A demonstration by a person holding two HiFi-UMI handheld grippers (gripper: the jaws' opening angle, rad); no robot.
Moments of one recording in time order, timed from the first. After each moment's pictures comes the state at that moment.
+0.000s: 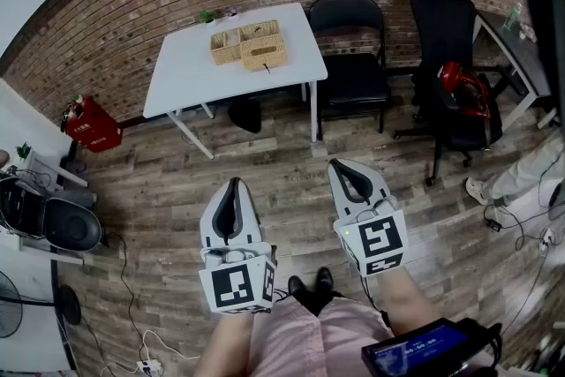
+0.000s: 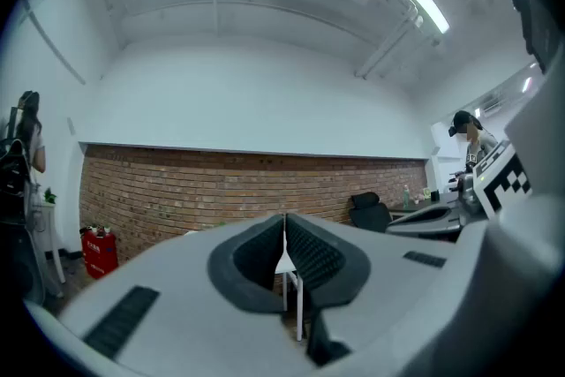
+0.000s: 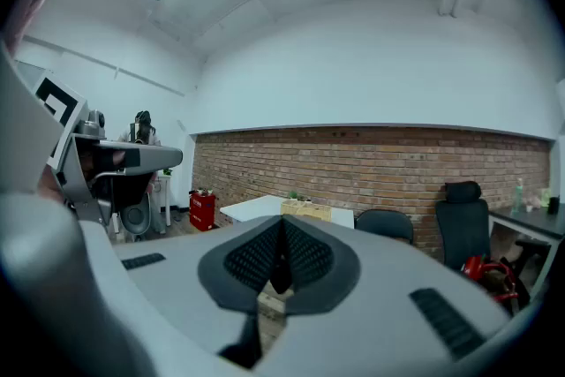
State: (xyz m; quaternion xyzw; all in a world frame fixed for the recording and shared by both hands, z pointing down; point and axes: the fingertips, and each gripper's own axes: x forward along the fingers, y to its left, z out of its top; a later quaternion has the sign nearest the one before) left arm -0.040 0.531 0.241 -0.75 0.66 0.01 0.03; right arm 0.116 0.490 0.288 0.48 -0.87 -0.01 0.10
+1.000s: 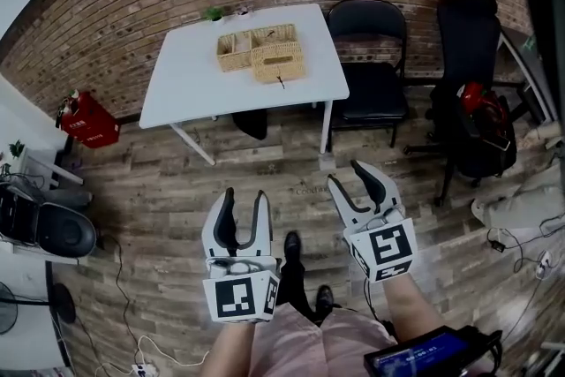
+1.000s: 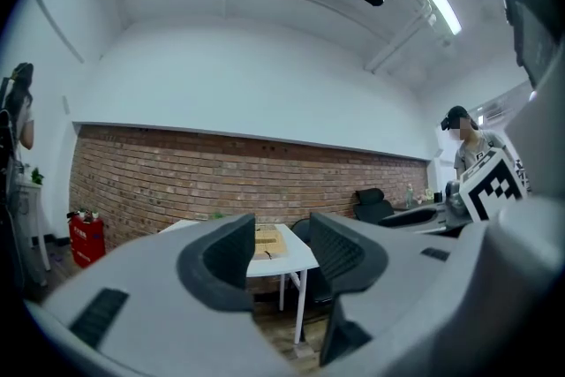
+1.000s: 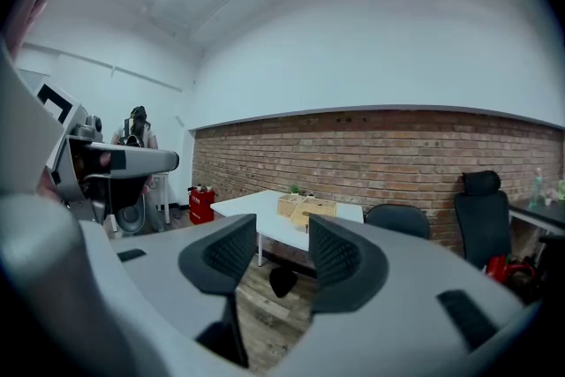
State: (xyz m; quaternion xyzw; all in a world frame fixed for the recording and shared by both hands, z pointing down) left arm -0.063 0.424 0.283 -0.75 0.66 0.01 0.00; right arm 0.093 0.372 0.326 0.46 -0.88 0.00 0.11
